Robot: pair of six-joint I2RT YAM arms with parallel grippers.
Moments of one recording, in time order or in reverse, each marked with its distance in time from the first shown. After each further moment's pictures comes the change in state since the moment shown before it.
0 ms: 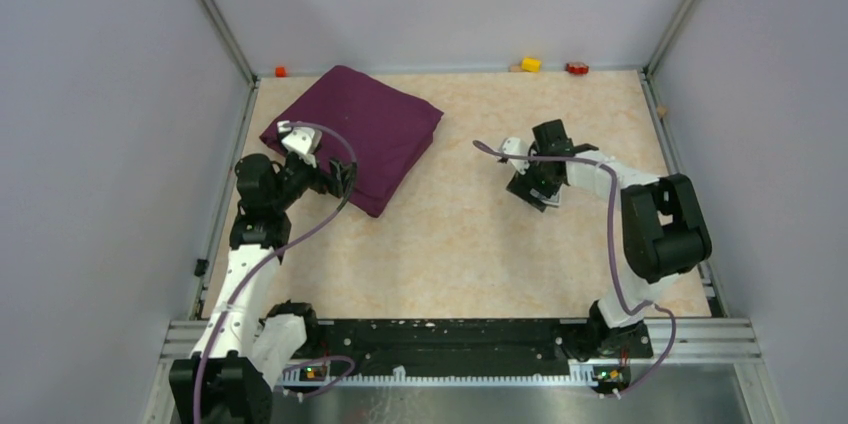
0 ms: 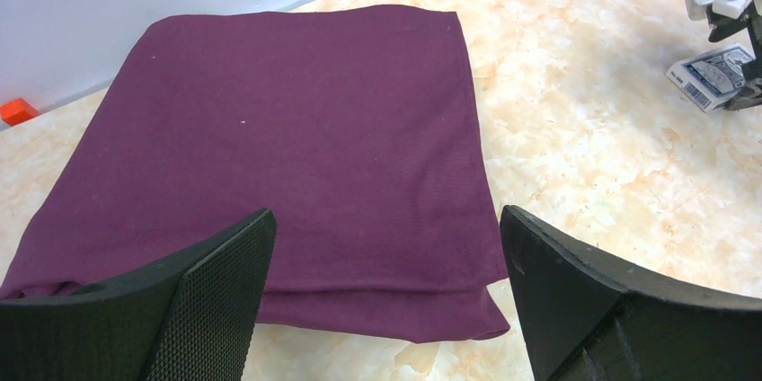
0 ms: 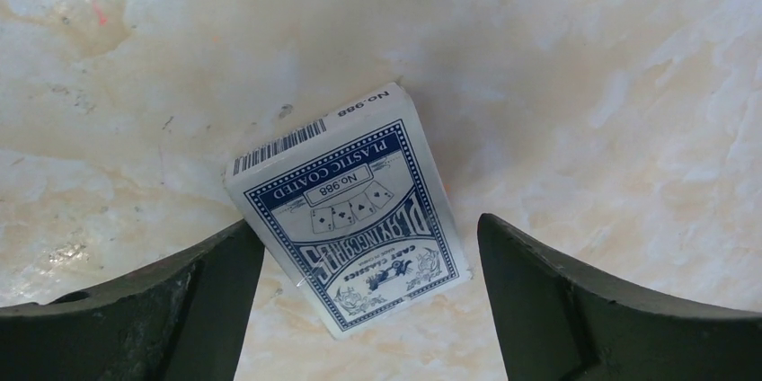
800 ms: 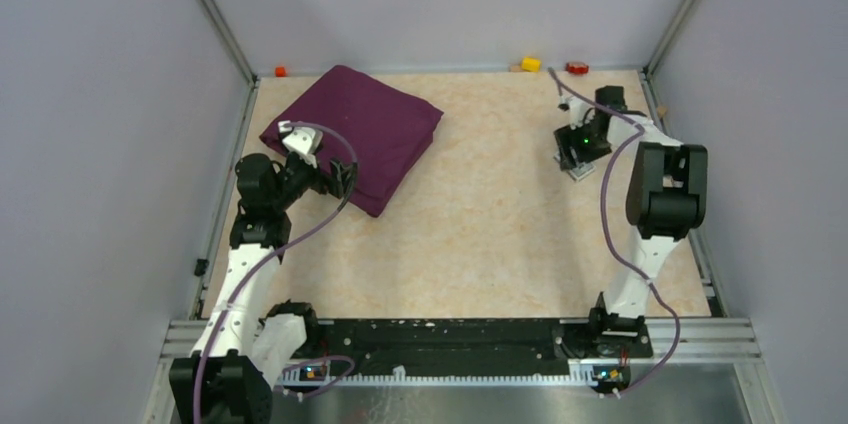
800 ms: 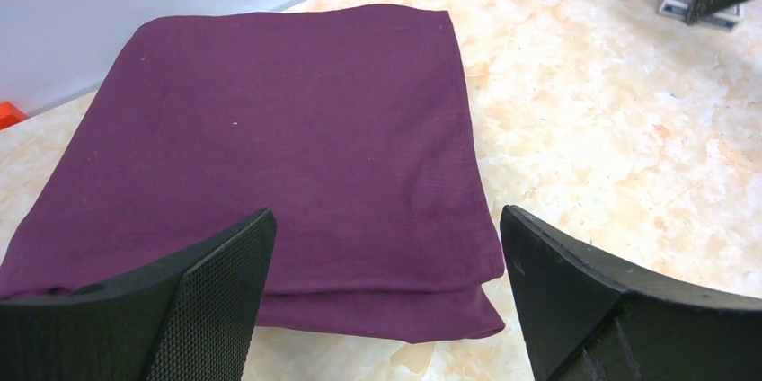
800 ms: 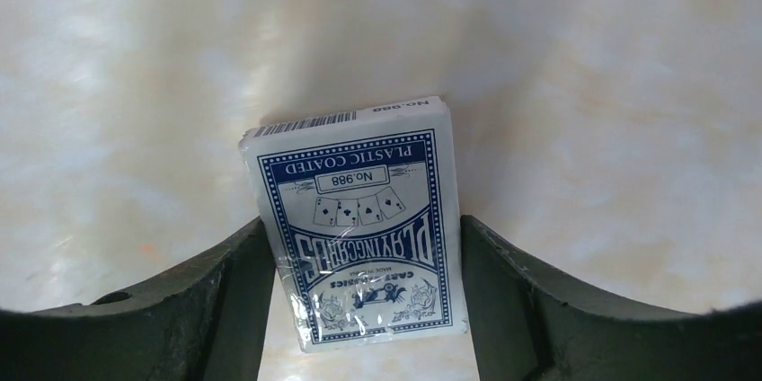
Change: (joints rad) left arm 0.000 0.005 0.000 0.000 0.017 0.000; right arm -0.336 0.274 0.344 -0.105 -0.207 0.241
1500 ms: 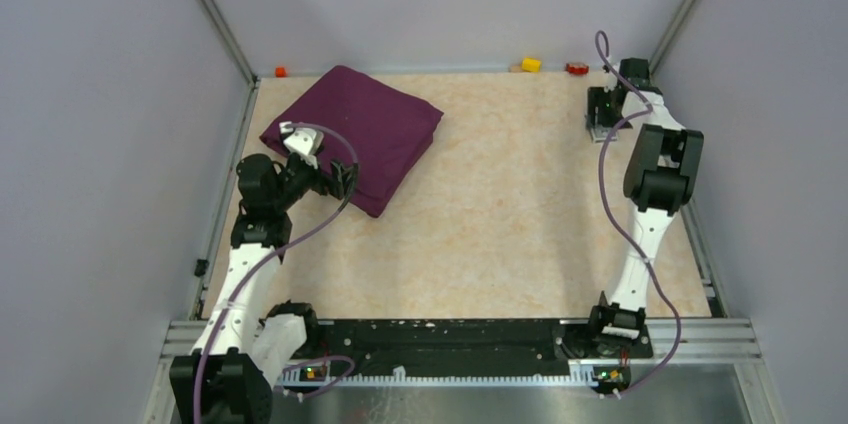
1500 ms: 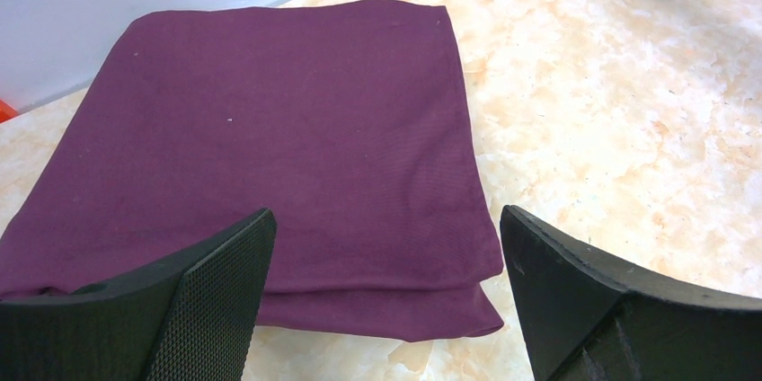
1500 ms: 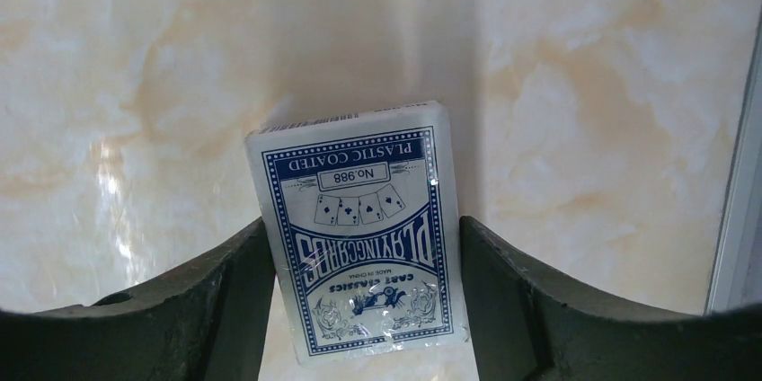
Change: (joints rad) left arm 0.001 0.005 -0.007 0.007 0.008 -0.001; right arm -0.139 0.307 0.429 0.075 0.179 0.365
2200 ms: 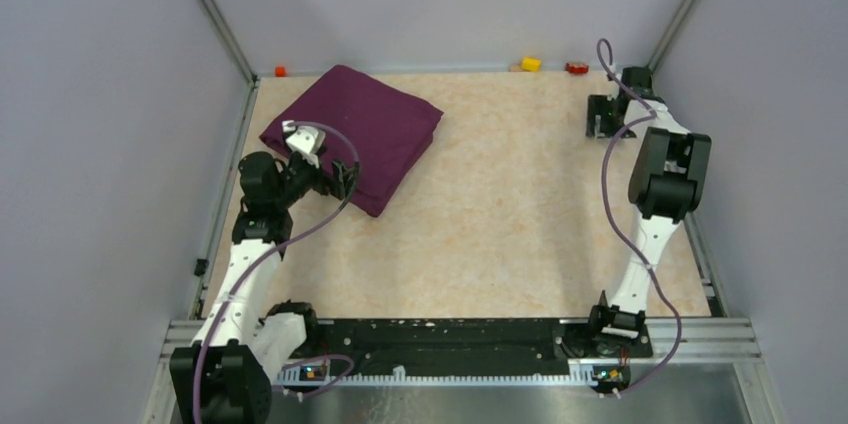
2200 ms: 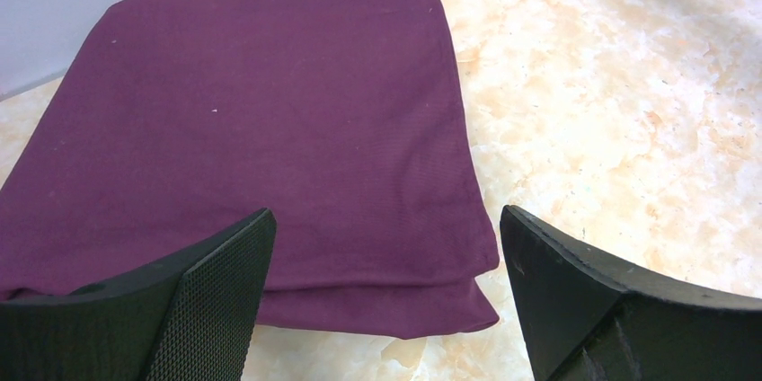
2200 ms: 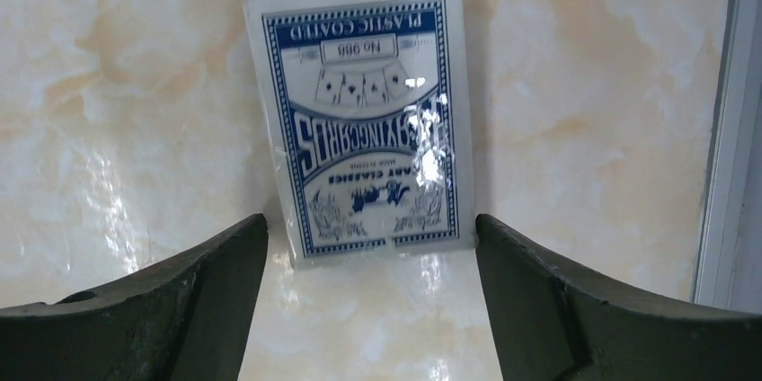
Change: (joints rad) left arm 0.000 0.035 0.000 0.000 0.014 0.000; right arm -0.016 -0.048 -0.082 0.046 0.047 0.036
